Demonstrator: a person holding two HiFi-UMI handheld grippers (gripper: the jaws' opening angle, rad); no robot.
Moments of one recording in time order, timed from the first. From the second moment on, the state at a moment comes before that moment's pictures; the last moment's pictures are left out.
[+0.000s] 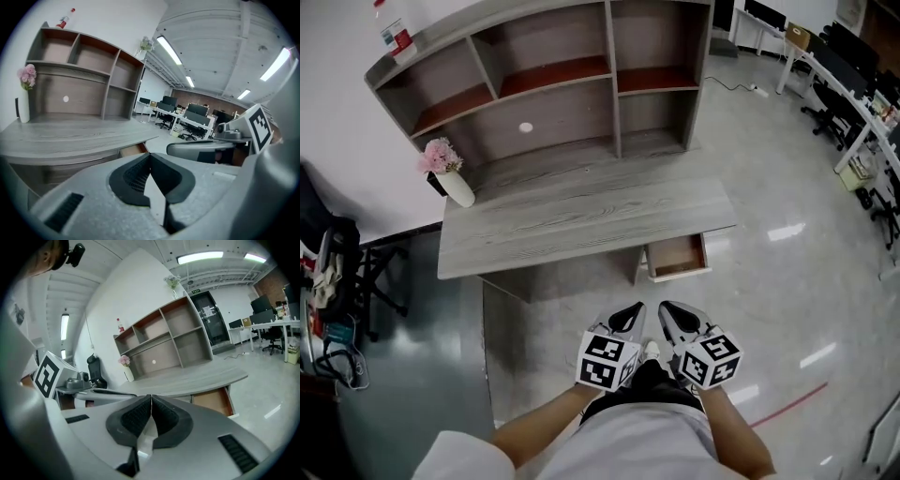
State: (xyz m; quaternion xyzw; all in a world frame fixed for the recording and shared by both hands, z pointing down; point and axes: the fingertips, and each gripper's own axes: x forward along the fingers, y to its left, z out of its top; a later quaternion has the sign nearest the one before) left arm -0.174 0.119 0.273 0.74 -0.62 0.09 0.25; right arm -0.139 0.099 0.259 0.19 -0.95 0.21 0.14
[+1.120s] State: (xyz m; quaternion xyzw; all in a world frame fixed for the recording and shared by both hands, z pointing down) left arm -0.161 0.164 0.243 0.74 -0.63 0.08 0.21; right arm -0.140 0.153 0.234 0.19 -0.96 0.15 0.16
